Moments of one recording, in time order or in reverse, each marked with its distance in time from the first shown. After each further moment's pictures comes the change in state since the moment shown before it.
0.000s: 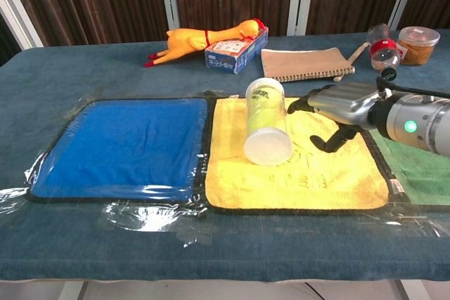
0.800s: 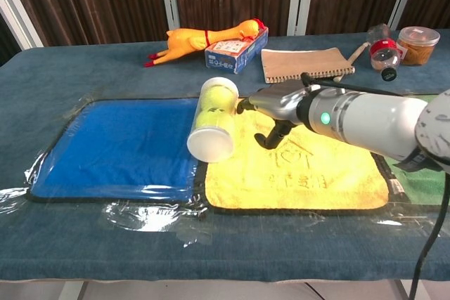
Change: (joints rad) left arm 0.000 0.010 -0.002 0.006 -0.002 -0.004 -0.029; right arm 0.224 -0.146 0.045 0.055 0.253 0.009 -0.129
